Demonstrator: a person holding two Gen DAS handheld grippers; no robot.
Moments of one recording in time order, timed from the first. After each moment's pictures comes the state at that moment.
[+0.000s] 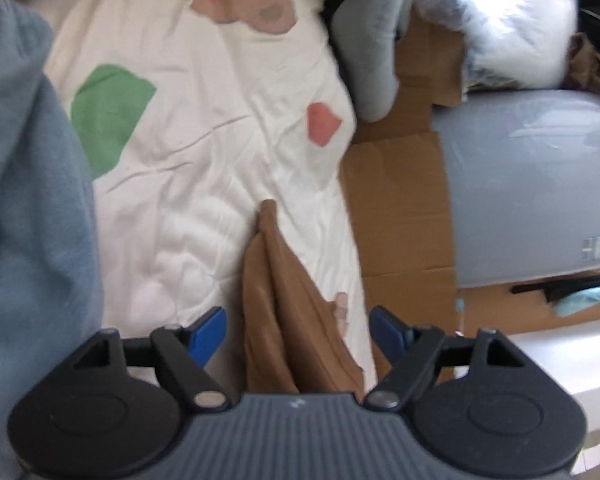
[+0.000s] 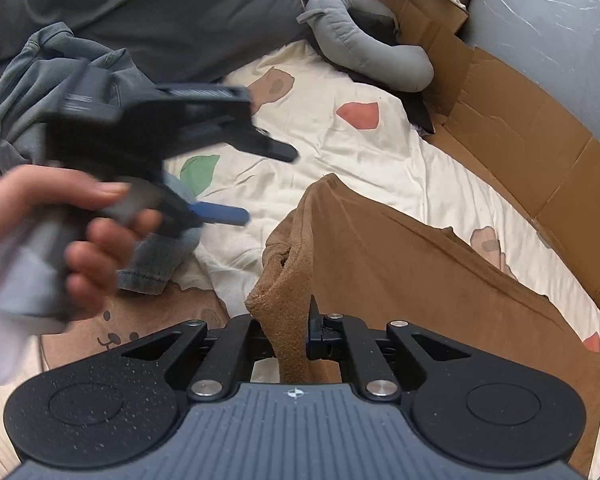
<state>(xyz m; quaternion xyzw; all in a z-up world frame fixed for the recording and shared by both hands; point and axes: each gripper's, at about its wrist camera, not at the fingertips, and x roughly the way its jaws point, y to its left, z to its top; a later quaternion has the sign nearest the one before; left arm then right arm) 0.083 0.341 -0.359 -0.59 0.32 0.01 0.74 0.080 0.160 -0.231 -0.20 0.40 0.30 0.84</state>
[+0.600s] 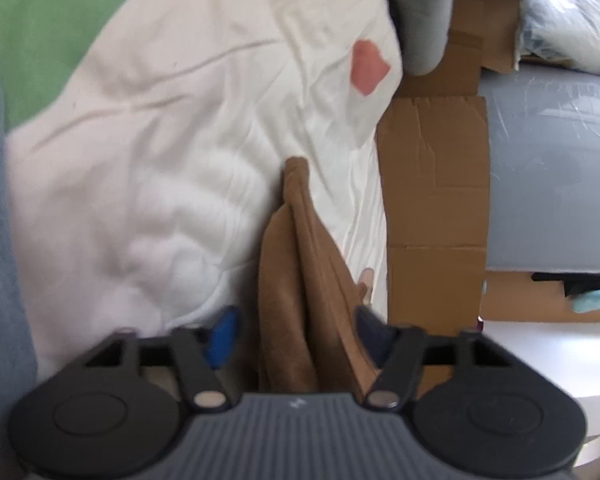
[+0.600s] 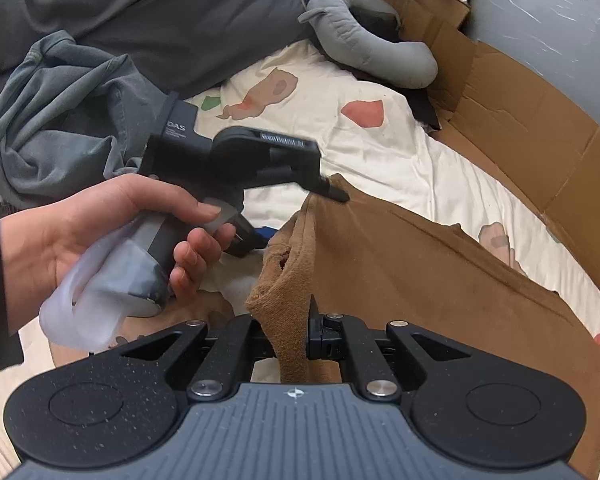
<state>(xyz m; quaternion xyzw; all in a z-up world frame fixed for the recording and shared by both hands) 0.135 0.334 -0.412 -0.61 0.39 -0.03 0.69 0.088 0.155 -0.232 -0.19 0.41 0.32 0.83</state>
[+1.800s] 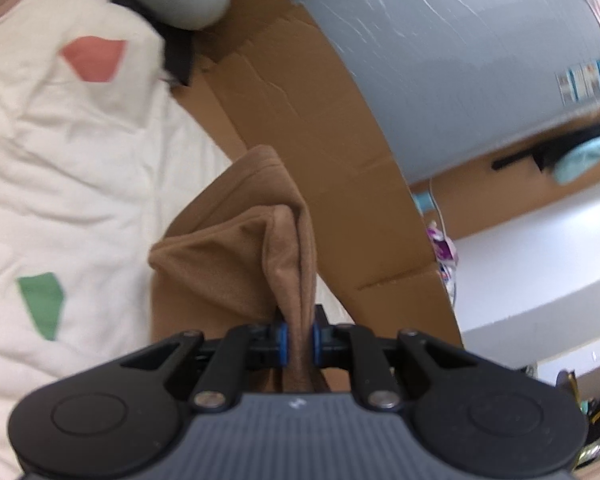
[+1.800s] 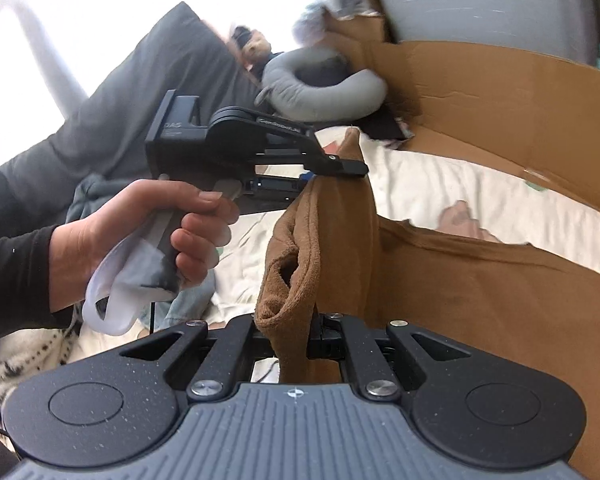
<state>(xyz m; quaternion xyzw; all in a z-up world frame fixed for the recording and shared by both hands) 0.197 0.185 -0.265 -0.44 0.38 -0.10 0.81 0.132 -0.059 -0.206 0.05 0.39 0.39 0.83</state>
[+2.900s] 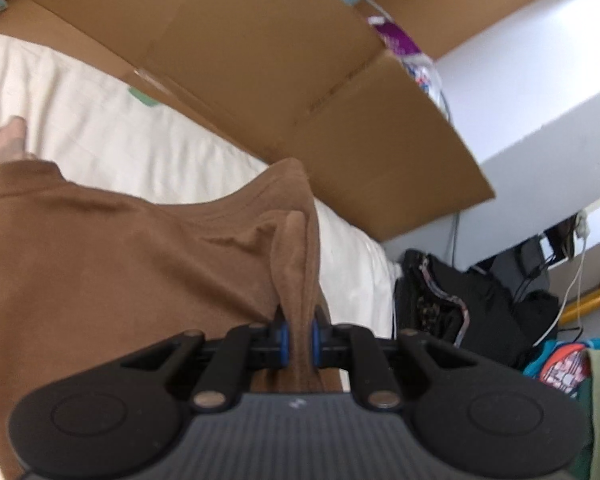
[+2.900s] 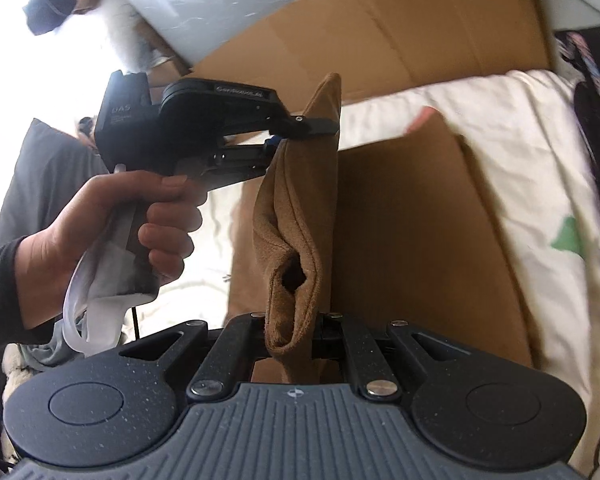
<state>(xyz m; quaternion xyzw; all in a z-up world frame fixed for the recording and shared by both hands) 0.269 -0.065 -0.313 -0.28 0.47 -0.19 0.81 0.119 -0.249 -0.302 0.22 0.43 0.21 0.85</state>
